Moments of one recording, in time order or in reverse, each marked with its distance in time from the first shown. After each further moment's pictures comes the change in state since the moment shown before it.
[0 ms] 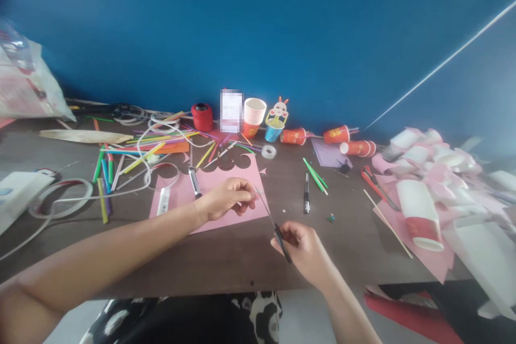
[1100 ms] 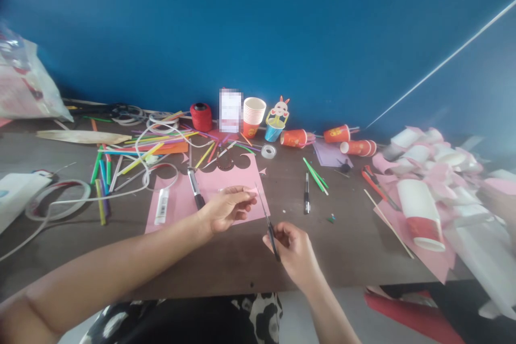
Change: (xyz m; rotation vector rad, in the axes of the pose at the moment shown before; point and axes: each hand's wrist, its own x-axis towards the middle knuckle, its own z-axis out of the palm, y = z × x) left_hand 0.000 -0.019 0.011 -0.464 0.157 -0.139; right_hand 0.003 0.006 0.025 0.016 0.100 -0.023
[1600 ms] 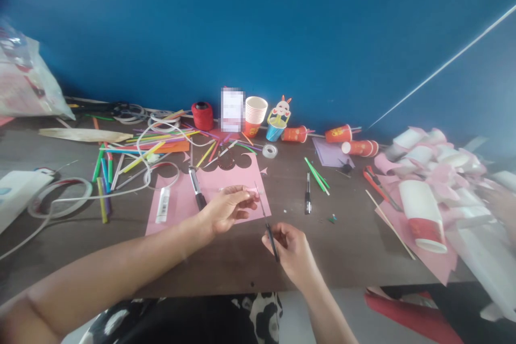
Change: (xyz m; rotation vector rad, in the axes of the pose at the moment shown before) left_hand -0.006 0.000 0.005 -0.002 0.027 0.045; right_hand 0.001 -0.002 0.004 0.079 -0.046 0.036
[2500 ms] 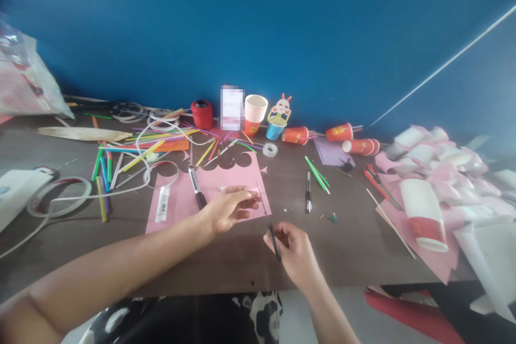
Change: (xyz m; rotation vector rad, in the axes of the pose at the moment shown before) left_hand 0.000 0.000 0.002 -0.043 0.001 -0.044; right_hand -0.003 -0.002 -0.002 -0.031 0.037 0.003
